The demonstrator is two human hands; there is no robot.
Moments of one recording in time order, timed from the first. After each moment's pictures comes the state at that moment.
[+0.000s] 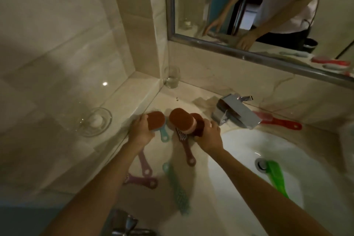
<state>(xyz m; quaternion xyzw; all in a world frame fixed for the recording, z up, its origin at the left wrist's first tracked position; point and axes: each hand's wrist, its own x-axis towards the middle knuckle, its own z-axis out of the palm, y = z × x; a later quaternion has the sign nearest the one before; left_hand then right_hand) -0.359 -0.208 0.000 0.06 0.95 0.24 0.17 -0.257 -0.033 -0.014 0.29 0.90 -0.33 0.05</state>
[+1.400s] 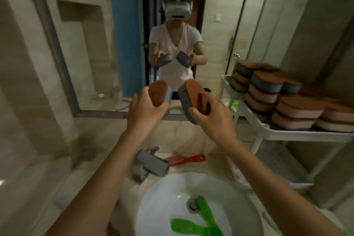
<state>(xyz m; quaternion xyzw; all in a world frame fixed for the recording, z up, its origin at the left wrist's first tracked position) -0.244 0.016 0.253 0.32 0.85 0.43 0.01 -0.102 0.105 0.250 0.35 0.84 -0.22 -0.35</state>
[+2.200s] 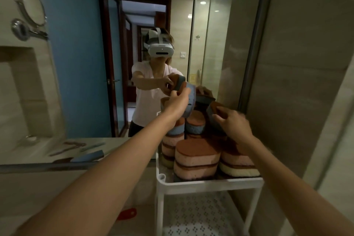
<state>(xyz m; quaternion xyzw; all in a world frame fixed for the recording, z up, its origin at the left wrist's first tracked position) -0.044 0.318 0.346 0.38 0.68 0.57 0.26 0.098 0.400 0.306 0.45 0.82 -0.13 -0.33</state>
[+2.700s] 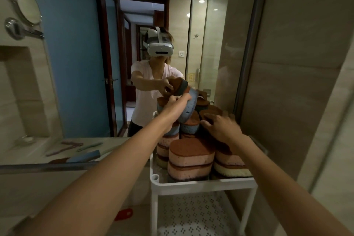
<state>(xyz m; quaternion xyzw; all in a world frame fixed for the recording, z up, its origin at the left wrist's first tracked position) -0.045 0.333 0.332 0.39 0.67 0.56 0.29 0.092 0.397 0.307 0.44 0.88 -0.05 -0.15</state>
